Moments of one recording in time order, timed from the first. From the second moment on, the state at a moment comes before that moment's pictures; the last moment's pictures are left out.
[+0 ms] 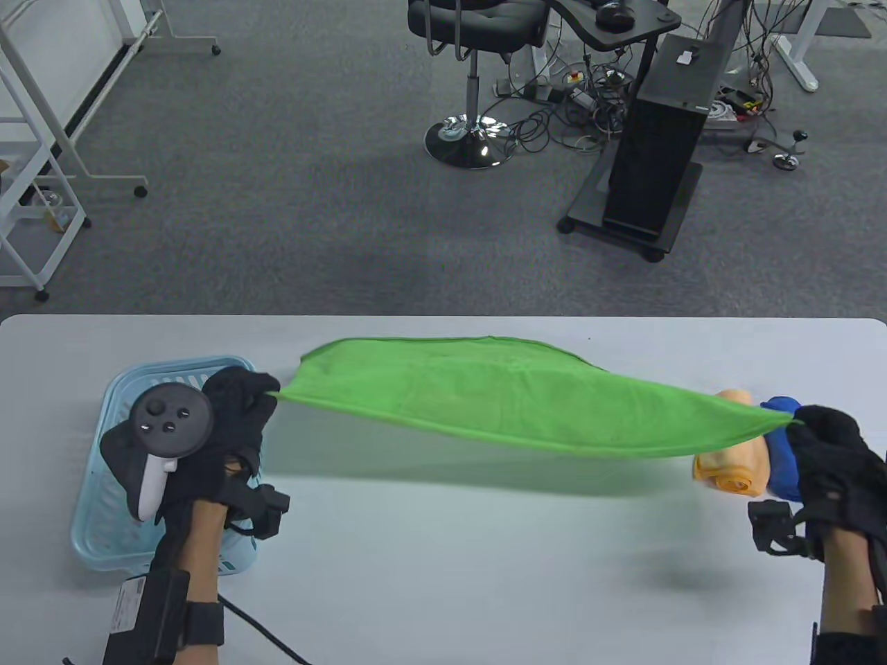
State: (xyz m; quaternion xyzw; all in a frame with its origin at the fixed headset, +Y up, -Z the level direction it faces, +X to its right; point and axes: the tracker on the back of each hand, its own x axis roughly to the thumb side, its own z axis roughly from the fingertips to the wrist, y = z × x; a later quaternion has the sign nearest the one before) left_hand -0.275 -0.589 -0.309 0.08 0.08 0.26 0.96; right_hand 0.423 -0.640 -0.282 -0.28 -0.13 0.83 0.47
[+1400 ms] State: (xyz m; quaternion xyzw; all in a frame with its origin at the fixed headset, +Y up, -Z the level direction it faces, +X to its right) left_hand -0.148 -0.608 -0.323 0.01 0.06 0.03 1.00; right_hand 0.337 -0.656 -0.357 -0.23 -0.01 0.93 0.27
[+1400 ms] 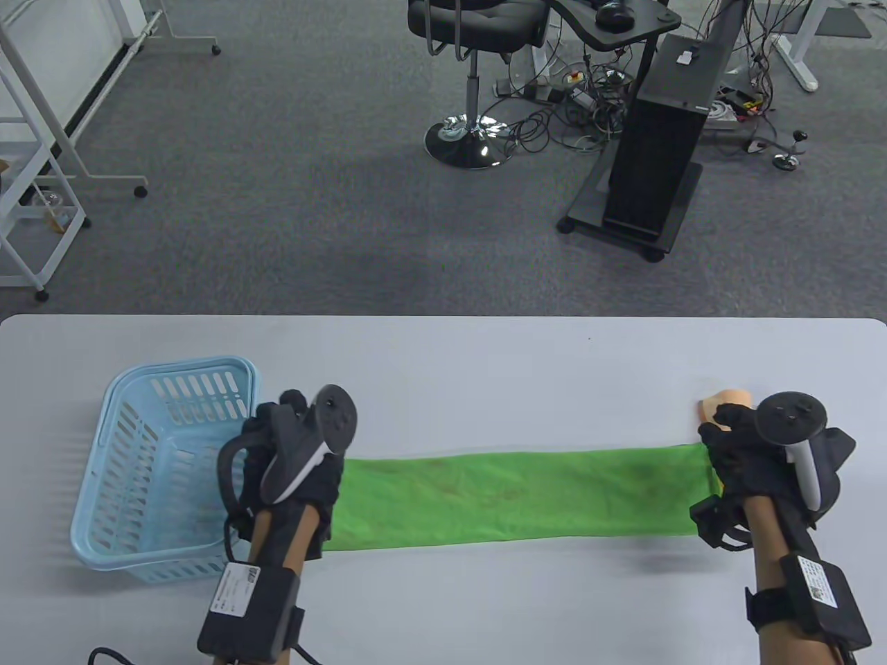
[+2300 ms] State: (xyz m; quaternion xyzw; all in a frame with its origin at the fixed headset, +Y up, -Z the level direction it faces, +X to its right) left_hand 0.010 -0.777 -0.312 -0.11 -0.06 0.01 0.99; right_hand 0.110 -0.776 -0.428 -0.02 0.17 0.98 0.06
